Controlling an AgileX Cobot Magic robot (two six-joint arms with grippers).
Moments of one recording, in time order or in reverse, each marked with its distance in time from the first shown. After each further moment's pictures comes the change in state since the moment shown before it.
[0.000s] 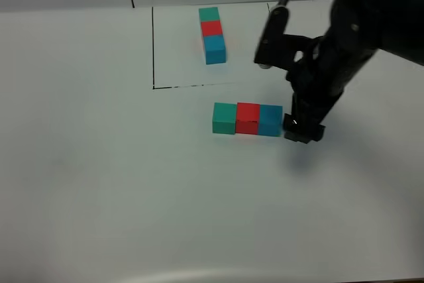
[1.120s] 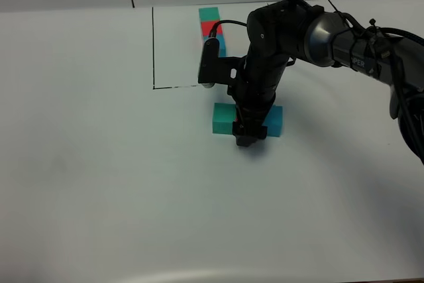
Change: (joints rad) left arm 0.000 0.000 0.000 0.000 0.000 0.000; right arm 0.051 0.437 -0.379 0.102 0.046 -0.170
